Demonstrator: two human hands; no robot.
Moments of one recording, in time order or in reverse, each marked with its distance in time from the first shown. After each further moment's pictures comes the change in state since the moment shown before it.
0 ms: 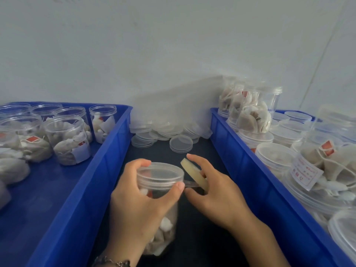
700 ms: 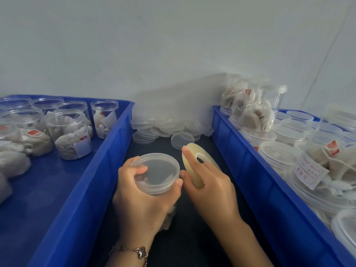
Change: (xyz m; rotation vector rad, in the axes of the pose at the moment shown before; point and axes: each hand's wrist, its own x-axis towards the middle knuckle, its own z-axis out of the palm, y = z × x) left_hand -0.002 -0.014 0.015 -0.020 0.193 0.106; right_hand 0.004 -0.012 0.034 -0.126 0.475 -0.195
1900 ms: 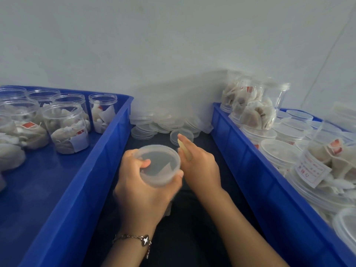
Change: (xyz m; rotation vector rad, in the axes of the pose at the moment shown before) left_hand 0.004 -0.003 0.006 0.035 0.019 0.135; right_hand 0.044 0.021 0.035 0.041 -0.220 0.296
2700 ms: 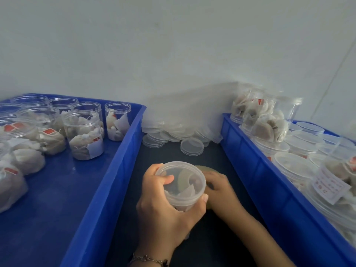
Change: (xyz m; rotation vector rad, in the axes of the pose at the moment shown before) left_hand -0.007 0.003 -0.006 -0.020 -0.070 0.061; right_hand -0.022 0.025 -0.005 0.222 -0.252 0.034
